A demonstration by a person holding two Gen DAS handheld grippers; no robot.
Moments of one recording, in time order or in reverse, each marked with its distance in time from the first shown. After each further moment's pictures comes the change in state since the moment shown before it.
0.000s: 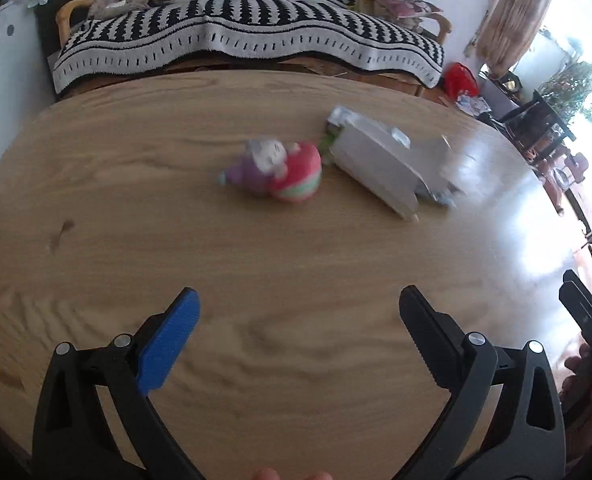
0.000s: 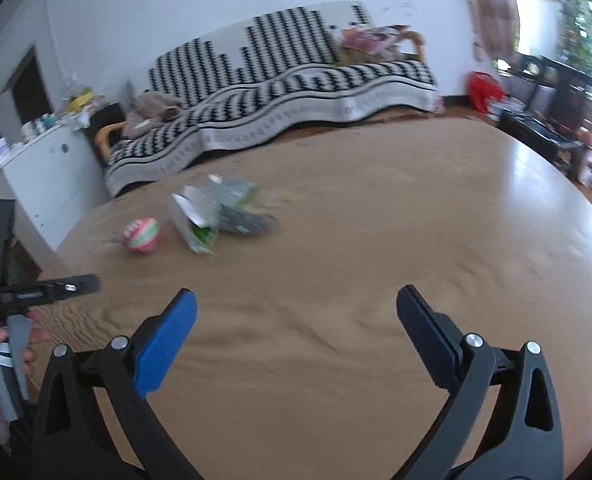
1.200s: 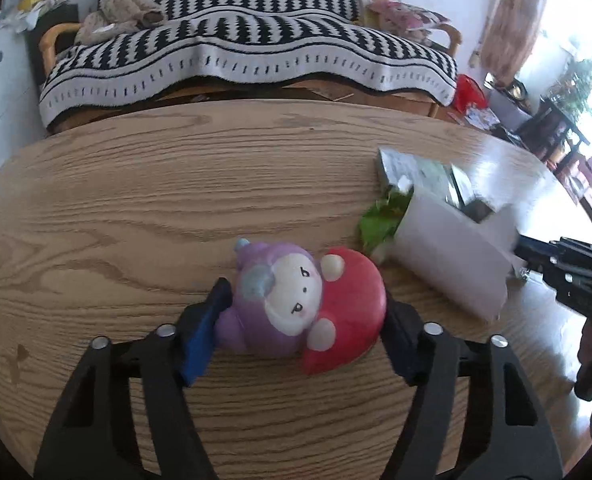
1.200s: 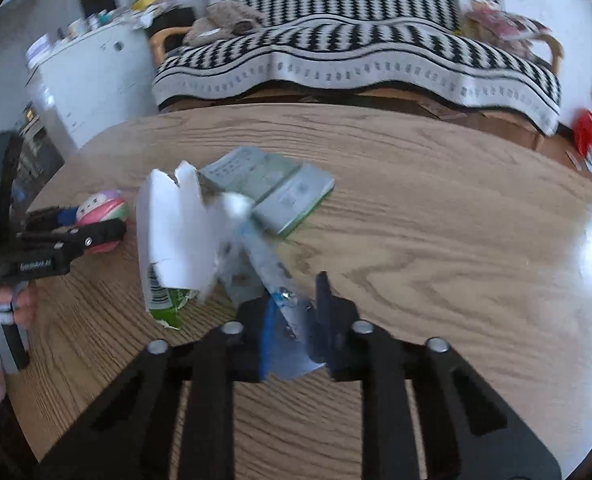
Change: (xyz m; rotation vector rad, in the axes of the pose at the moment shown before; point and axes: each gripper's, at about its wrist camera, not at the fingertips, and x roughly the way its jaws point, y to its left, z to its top) left arm 0.087 0.014 0.056 0.064 -0.099 0.037; right arm 0.195 0.019 0.070 -0.249 0.263 0.138
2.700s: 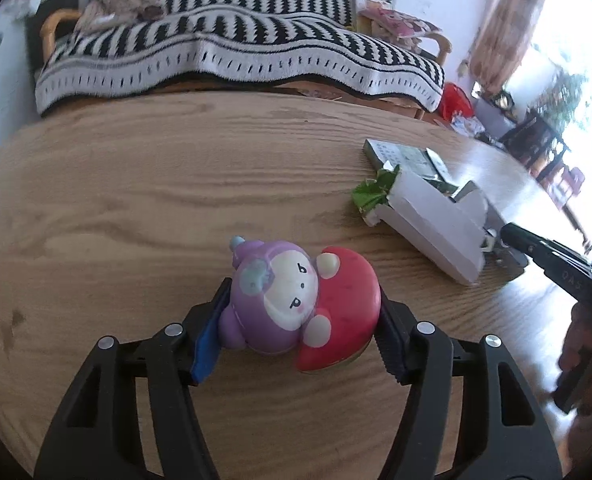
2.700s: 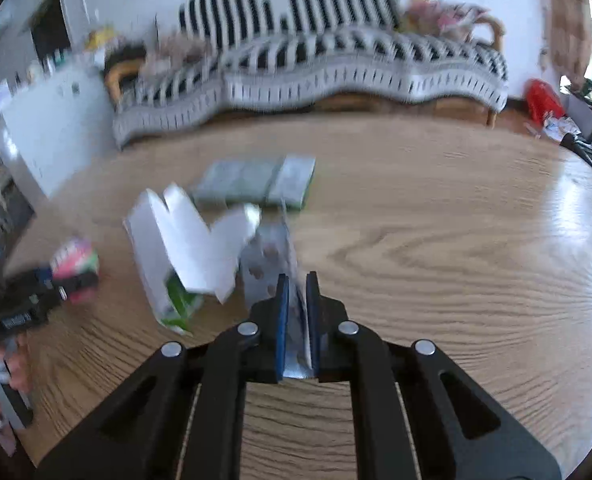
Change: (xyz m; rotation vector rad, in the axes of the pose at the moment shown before) left arm -0.024 0.014 -0.024 -0.071 -0.002 -0.089; right arm -0.045 0.004 -0.028 0.135 -0.168 -0.125
